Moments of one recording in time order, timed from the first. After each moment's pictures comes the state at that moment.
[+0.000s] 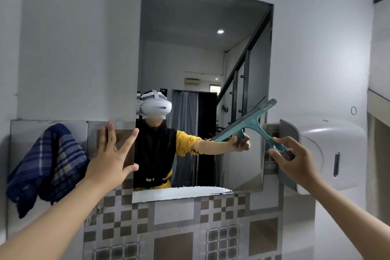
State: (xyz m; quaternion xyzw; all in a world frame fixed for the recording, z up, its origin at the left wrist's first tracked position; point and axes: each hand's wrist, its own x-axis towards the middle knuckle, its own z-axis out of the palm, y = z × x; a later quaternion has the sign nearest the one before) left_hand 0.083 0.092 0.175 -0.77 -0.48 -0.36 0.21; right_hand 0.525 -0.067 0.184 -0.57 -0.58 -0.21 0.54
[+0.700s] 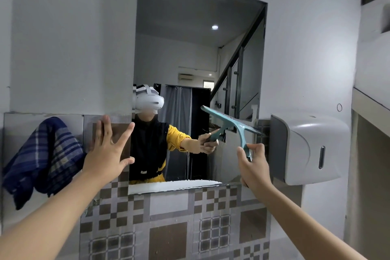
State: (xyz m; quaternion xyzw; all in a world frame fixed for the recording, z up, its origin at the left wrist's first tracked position) left_hand 0.087 0.087 0.177 -0.77 -0.49 -0.36 0.20; right_hand 0.405 -0.068 0.173 -0.59 -0.43 0.09 0.68
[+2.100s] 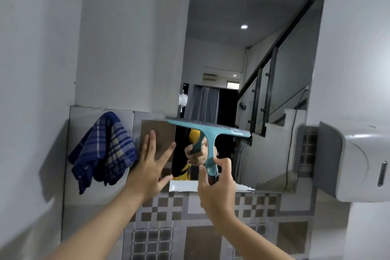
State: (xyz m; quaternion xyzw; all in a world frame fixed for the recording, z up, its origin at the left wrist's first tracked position) left_hand 0.071 0.094 0.120 -0.80 -0.41 -0.39 0.22; right_hand 0.233 -0.021 0.127 -0.51 -0.54 0.03 0.67
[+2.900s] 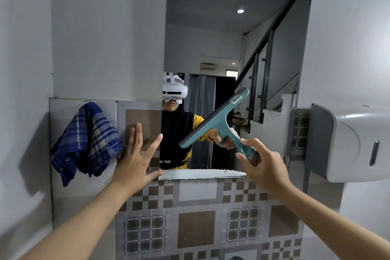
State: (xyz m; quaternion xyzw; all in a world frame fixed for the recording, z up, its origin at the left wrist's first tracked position) left_hand 0.071 0.089 0.117 -0.80 -0.45 -0.35 0.19; right_hand 0.391 -0.034 0.143 -0.55 -0.65 -0.21 0.48
